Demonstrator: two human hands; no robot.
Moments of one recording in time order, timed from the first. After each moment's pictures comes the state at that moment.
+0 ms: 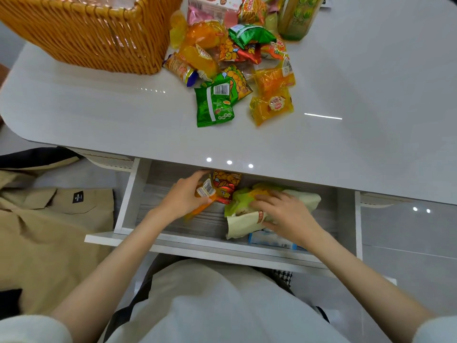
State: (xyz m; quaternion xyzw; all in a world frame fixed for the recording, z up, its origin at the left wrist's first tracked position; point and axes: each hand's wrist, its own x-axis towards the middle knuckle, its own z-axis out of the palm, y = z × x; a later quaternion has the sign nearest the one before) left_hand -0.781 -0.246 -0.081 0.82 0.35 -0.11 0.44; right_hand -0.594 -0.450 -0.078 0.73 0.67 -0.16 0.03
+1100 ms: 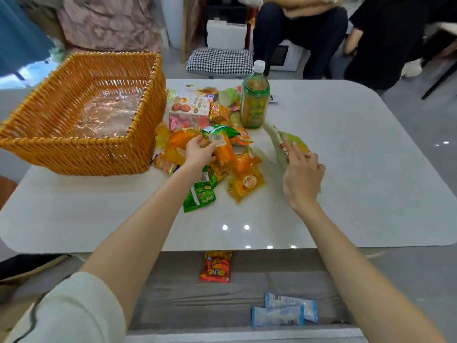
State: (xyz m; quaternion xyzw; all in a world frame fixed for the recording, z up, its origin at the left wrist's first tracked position) left_hand -0.576 -0.132 0.041 0.62 0.46 0.17 0.61; right_hand -0.467 -0.334 0.013 0.95 0.27 0.09 -0.15
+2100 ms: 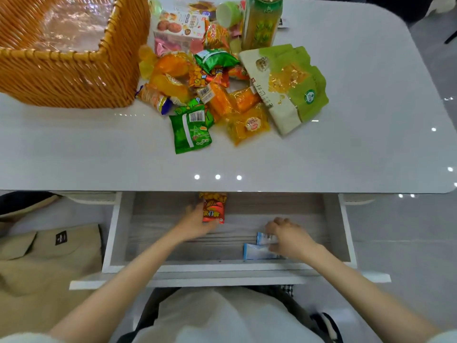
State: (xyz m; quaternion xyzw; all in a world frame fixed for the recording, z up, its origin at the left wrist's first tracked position) left_hand -0.737 -0.253 -0.111 0.80 0.33 -0.27 0.41; right_hand -0.586 -0.472 -0.094 0.81 0.44 -0.37 0.11
